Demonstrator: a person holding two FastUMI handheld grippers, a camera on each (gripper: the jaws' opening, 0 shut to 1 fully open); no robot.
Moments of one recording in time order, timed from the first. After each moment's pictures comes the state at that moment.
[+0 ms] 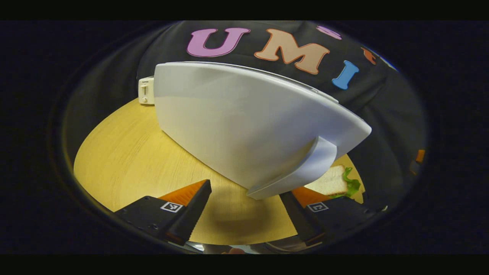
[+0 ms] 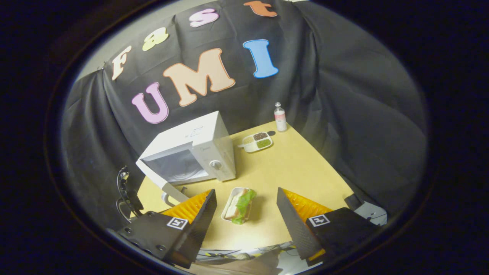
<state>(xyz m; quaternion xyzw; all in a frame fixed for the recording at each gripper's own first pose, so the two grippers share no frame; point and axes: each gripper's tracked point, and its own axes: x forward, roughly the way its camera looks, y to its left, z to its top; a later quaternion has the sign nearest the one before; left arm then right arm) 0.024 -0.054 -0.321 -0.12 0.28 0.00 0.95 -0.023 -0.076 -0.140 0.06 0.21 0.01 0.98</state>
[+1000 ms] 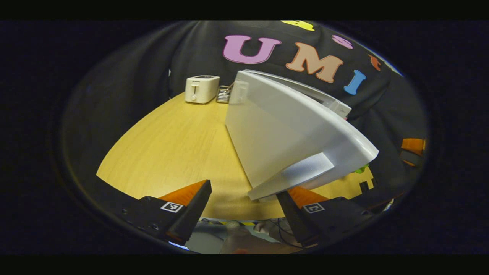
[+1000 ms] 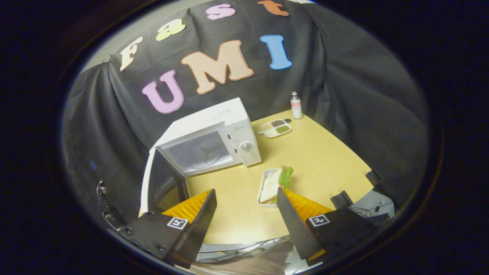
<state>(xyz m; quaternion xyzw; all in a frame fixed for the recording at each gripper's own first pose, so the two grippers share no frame) -0.109 0.111 -0.315 -0.14 0.27 0.05 0.95 -0.065 0.031 -0.187 0.06 0.23 0.01 0.97</state>
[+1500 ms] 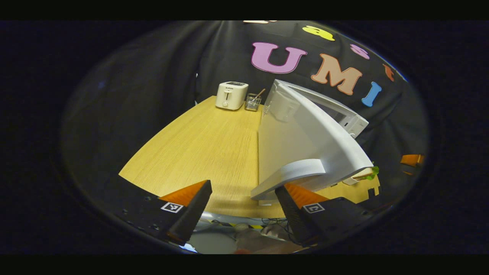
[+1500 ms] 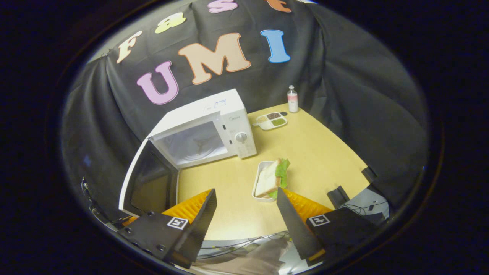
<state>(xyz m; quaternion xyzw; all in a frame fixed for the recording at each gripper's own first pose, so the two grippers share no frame) -0.142 0.180 -0.305 -0.15 0.25 0.11 0.95 -0.064 0.025 -0.203 0.04 0.26 -0.01 0.96</state>
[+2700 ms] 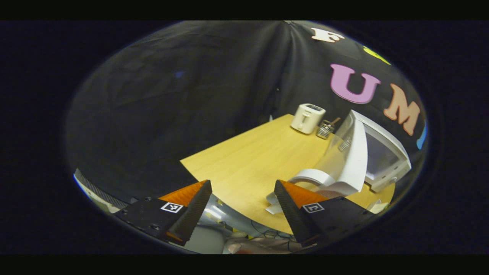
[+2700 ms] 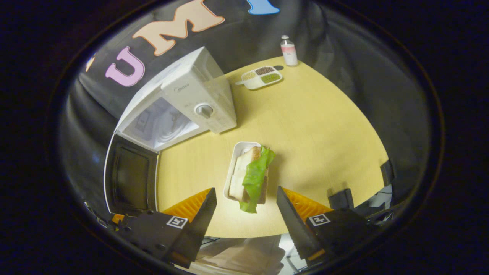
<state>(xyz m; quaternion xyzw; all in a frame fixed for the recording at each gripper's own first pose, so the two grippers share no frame) -0.206 0.271 -0.261 -0.20 0.17 0.43 0.86 0.042 -0.051 -0.291 0.07 0.47 0.03 0.88</state>
